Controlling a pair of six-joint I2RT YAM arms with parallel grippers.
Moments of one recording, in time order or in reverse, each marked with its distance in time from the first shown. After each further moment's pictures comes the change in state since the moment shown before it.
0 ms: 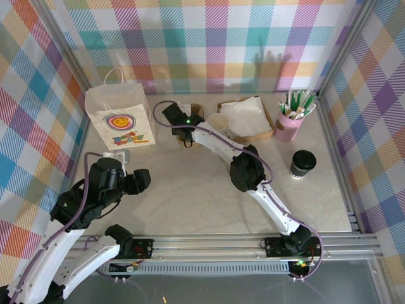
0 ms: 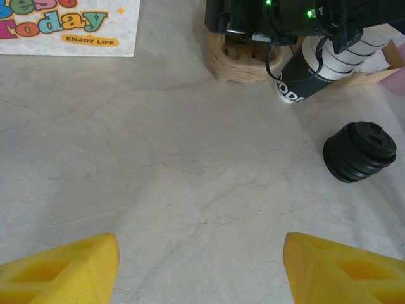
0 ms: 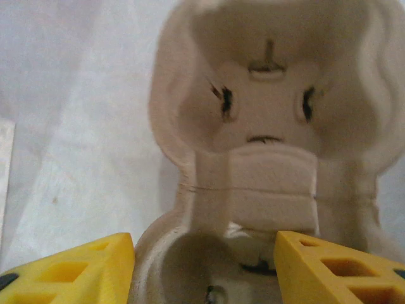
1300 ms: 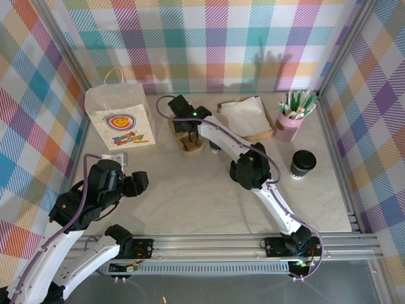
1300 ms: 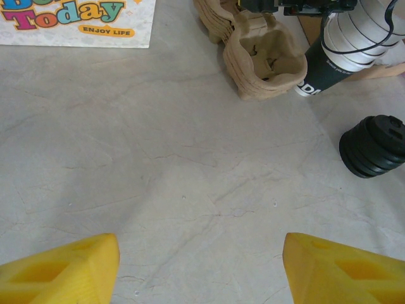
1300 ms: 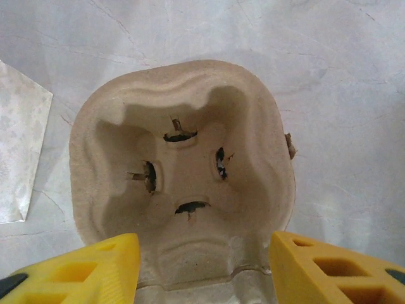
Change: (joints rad) left arm 0.000 -0.010 0.002 -0.047 -0.025 -0.002; right arm -0.043 -0.060 0.005 -0.044 -0.134 -0.175
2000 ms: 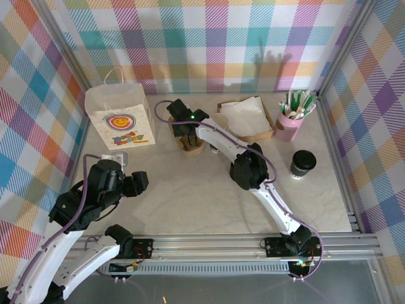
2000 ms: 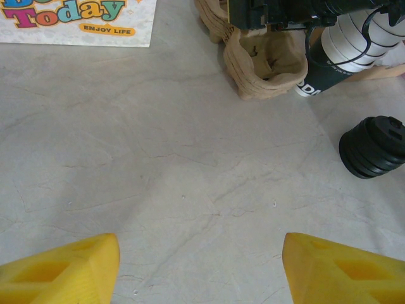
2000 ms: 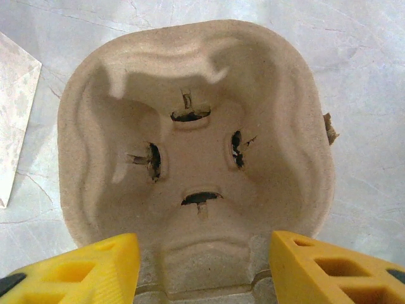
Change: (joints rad) left arm 0.000 -0.001 0.000 -0.002 0.000 -0.007; right arm 0.006 0.037 0.000 0.002 -0.016 -0.021
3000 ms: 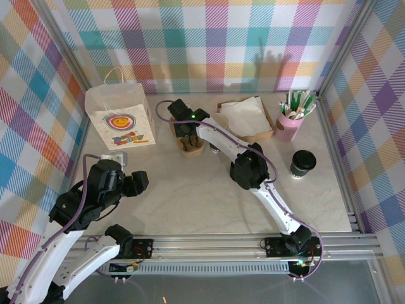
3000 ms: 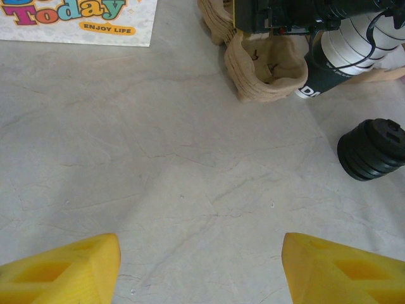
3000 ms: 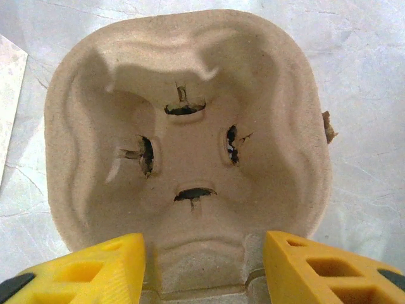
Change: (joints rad) left arm 0.000 0.002 0.000 0.002 0.001 -0.015; right arm -0.006 0.000 0.003 -0.040 -0.008 0.024
